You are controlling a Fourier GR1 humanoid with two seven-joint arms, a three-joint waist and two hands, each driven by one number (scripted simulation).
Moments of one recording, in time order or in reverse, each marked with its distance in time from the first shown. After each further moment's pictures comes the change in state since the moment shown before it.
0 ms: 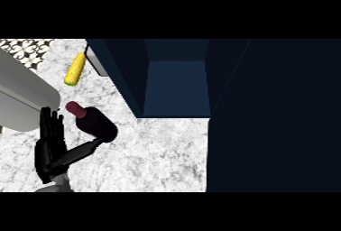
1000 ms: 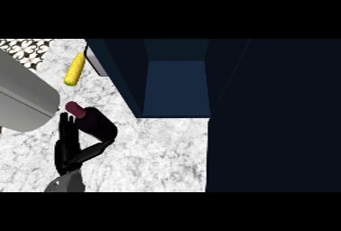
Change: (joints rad) left arm -0.176 0.033 0.087 0.519 0.086 -0.130 -0.289; right arm -0.030 -0.005 -0.035 0.021 0.000 0.008 -0.002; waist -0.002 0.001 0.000
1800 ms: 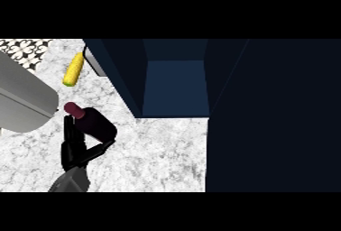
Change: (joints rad) left arm -0.188 0.049 0.094 0.452 0.092 -0.191 -0.275; right arm 0.027 0.016 0.020 -0.015 0.025 0.009 -0.011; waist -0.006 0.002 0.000
